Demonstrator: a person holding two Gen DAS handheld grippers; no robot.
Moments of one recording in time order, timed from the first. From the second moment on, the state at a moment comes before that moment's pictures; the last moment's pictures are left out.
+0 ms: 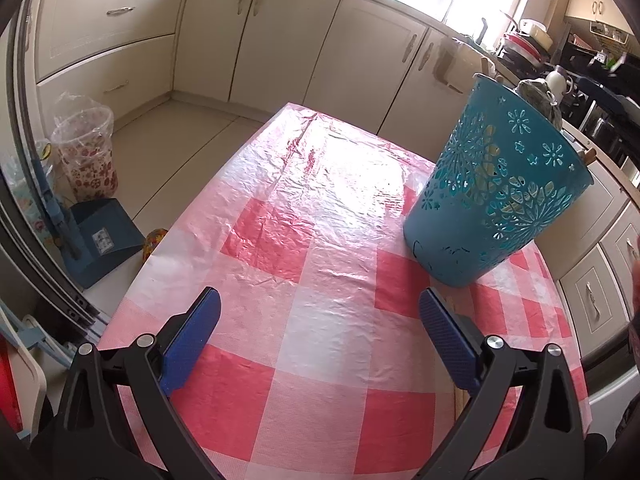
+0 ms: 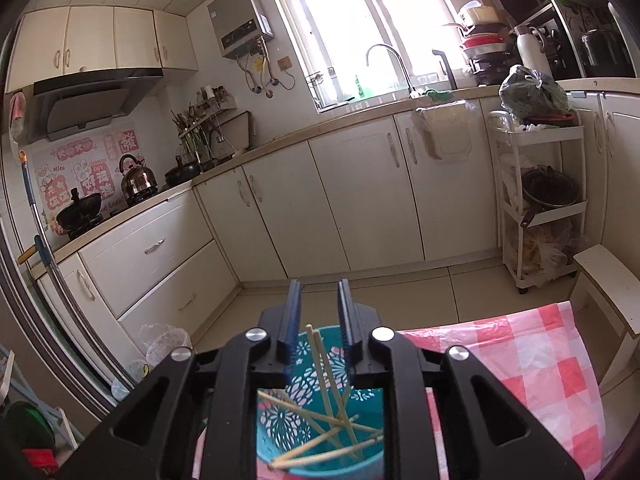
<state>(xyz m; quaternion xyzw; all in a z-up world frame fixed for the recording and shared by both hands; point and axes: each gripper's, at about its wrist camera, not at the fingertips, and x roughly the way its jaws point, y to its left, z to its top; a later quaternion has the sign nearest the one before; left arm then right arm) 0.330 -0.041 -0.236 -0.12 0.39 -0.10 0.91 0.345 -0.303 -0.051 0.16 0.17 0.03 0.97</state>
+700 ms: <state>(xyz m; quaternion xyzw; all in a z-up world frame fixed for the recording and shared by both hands) 0.327 -0.045 -0.232 -0.10 0.39 -0.09 0.91 0.274 -0.254 -0.211 0.13 0.41 0.04 0.90</state>
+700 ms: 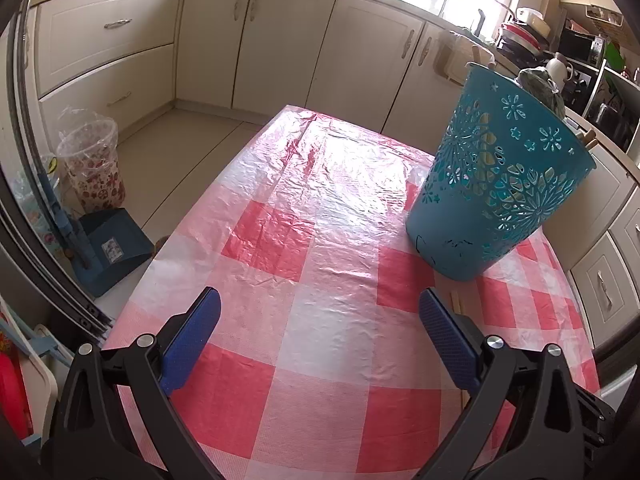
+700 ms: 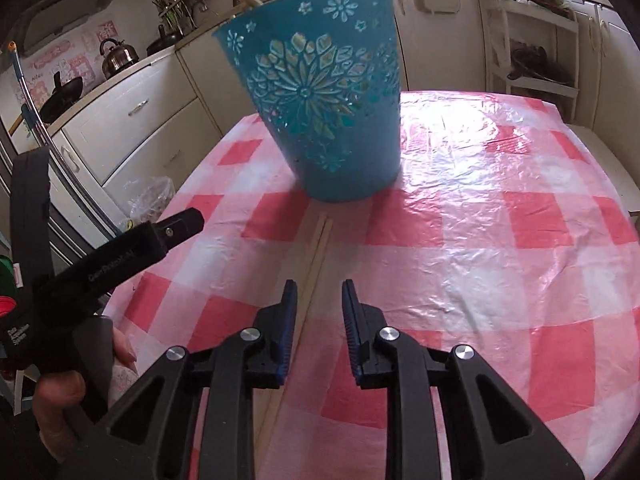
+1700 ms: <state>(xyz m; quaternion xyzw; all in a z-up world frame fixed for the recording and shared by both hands) 0.328 -0.064 -0.235 -0.05 0.40 -0.11 0.91 0.250 -0.305 -0.224 0.08 0.44 -0.03 0.89</state>
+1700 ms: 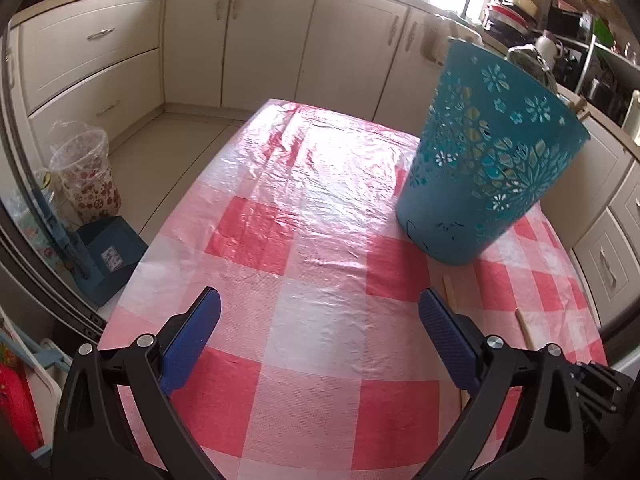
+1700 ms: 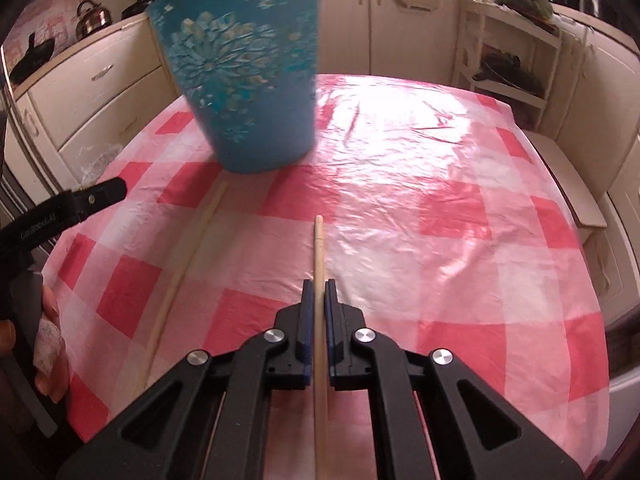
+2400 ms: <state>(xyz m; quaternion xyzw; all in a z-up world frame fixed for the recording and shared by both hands) 0.328 -0.184 -0.241 0.11 0.46 -0.18 0.86 0.244 -0.334 -0.225 0.17 0.43 0.00 0.89</state>
